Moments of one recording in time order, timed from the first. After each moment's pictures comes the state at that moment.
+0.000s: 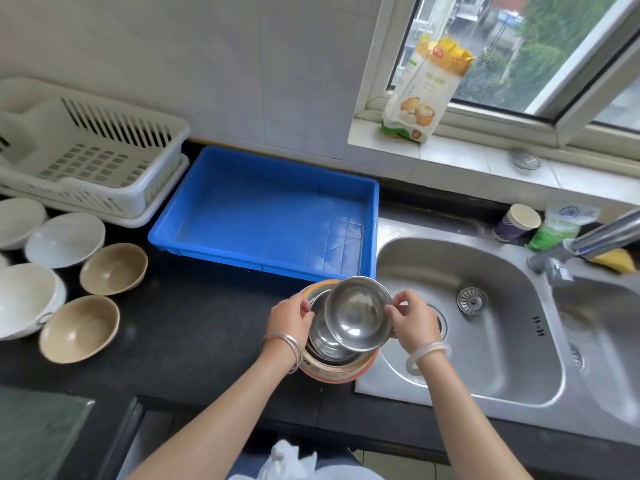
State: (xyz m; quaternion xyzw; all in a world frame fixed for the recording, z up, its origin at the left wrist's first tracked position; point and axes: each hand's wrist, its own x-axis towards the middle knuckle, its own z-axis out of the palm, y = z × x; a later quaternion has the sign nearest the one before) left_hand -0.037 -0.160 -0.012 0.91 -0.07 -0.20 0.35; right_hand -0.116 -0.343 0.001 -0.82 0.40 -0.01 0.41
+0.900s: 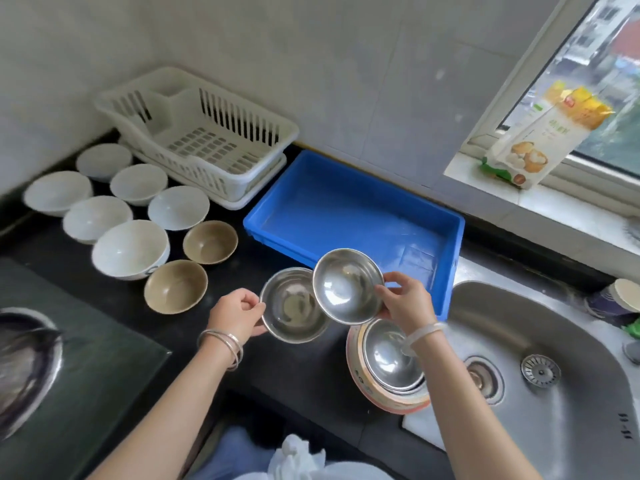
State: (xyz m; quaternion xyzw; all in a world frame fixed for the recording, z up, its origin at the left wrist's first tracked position) left_hand -0.004 0.007 -0.002 0.77 0.22 -0.16 0.57; right_hand -0.013 -0.254 0.022 -0.79 0.27 0.05 0.54
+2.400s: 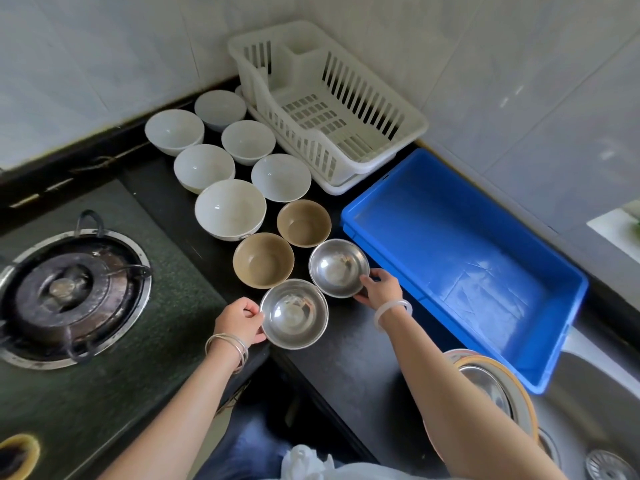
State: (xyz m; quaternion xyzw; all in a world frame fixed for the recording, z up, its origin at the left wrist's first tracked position) left_hand -0.025 0.124 -0.074 0.71 0.40 -0.15 0.56; right_hand 0.092 -0.101 -0.080 -0.73 0.30 0.22 0.57
